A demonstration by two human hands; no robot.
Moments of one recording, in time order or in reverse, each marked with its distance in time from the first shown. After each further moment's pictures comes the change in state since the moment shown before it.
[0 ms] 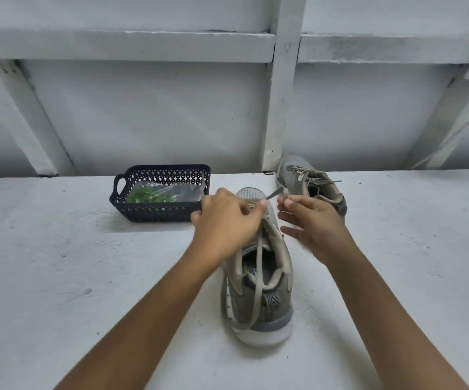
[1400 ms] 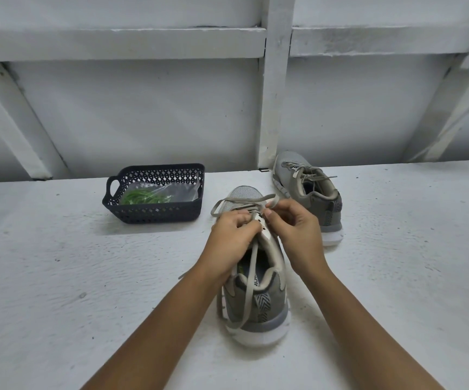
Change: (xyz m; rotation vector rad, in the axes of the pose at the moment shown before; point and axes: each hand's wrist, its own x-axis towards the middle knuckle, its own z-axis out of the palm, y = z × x) left_hand -0.010 -0.003 0.036 -0.949 -0.114 -0.089; right_hand 0.009 0.048 0.005 -0.212 0.177 -0.368
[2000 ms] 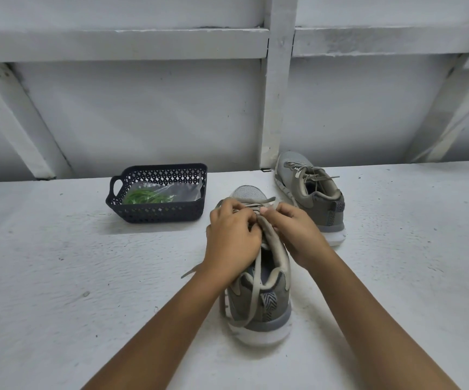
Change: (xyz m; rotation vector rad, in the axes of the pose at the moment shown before) left_hand 0.009 -0.009 -0.002 0.838 0.171 0.244; right_hand 0.012 -0.014 0.003 0.167 -0.218 0.375
